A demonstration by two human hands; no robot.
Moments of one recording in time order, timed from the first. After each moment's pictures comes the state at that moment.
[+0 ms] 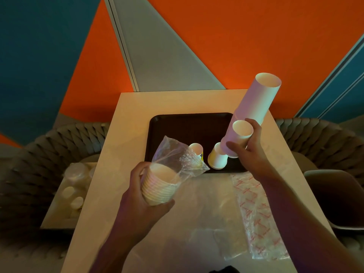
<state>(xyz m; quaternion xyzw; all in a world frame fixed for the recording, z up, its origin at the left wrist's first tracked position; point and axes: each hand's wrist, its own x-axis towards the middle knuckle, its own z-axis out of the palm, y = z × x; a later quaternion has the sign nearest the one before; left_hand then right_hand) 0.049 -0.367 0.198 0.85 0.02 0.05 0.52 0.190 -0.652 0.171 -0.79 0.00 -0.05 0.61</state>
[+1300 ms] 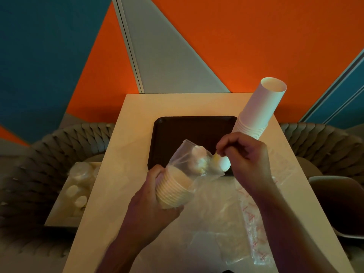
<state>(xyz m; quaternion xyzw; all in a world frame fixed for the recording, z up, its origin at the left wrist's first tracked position) 0.048 -0.377 0.202 0.89 -0.02 0.02 0.46 0.137 -0.597 0.239 -0.75 -0.10 -0.12 0.64</state>
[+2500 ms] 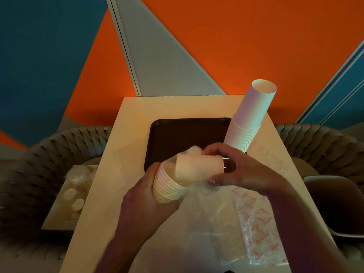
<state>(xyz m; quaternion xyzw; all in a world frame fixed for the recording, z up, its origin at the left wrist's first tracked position) 0.049 -0.388 0.215 0.91 -0.02 0.08 0.42 0.139 -0.632 0.250 -0.76 -0.16 0.24 0.59</state>
